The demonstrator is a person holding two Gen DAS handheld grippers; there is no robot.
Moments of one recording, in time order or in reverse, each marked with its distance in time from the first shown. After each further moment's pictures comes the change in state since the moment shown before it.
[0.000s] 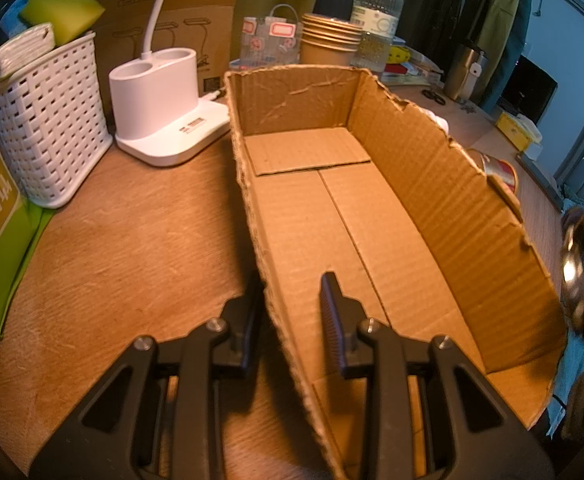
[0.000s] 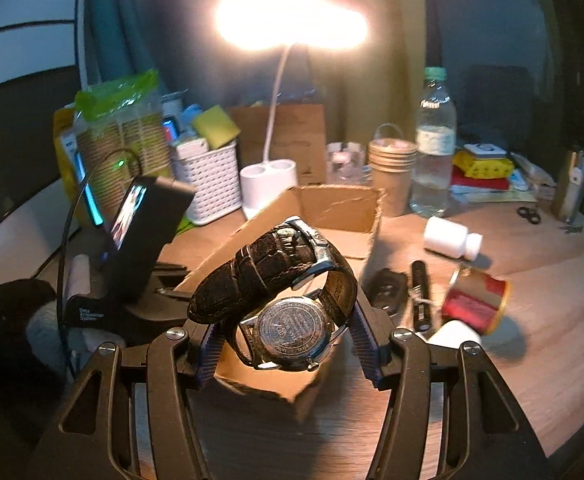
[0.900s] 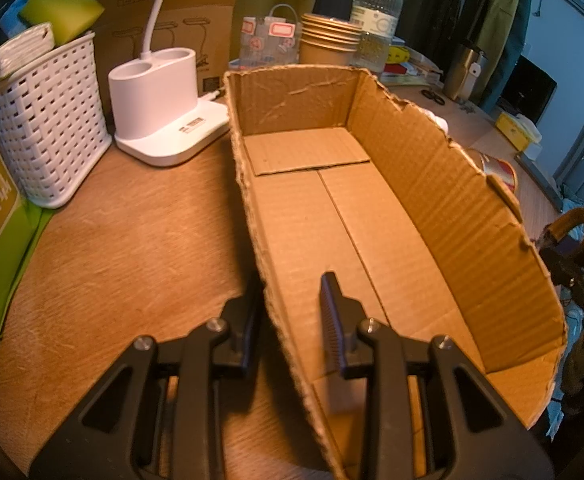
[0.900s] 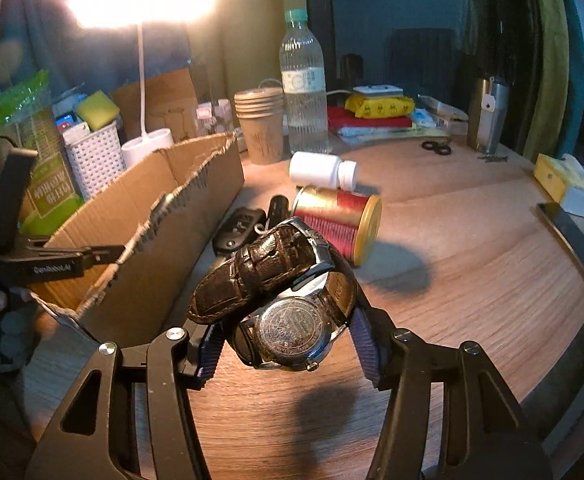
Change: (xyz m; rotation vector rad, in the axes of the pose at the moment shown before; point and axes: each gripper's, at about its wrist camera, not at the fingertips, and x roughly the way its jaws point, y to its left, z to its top) left arm -0.001 0.000 0.000 0.000 0.000 0.000; right arm -0.016 -0.097 -0.046 0.156 0.055 -0.254
